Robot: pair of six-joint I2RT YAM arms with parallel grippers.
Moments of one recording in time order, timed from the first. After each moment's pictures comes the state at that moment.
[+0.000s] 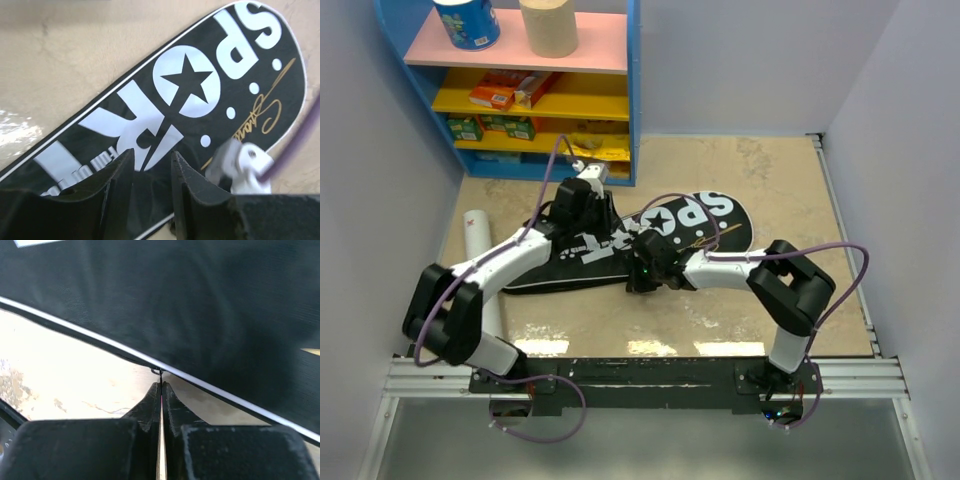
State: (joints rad) left arm -0.49 1.52 0.95 -0.04 0.09 -0.40; right arm 0.91 1.80 0.98 -0.07 -0.04 0.67
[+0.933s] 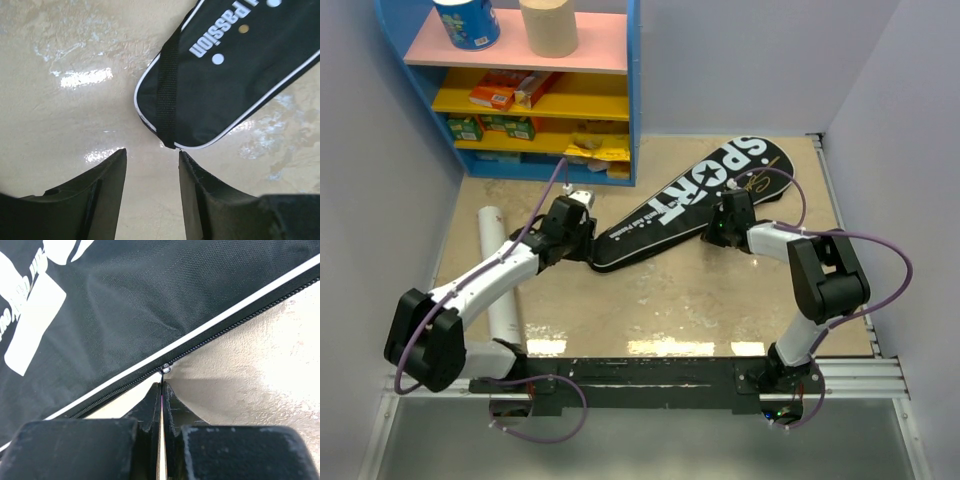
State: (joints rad) left arm -0.51 1.30 0.88 -0.45 -0.13 -0.29; right arm 0.29 1.73 0.87 0.01 -0.04 0.57
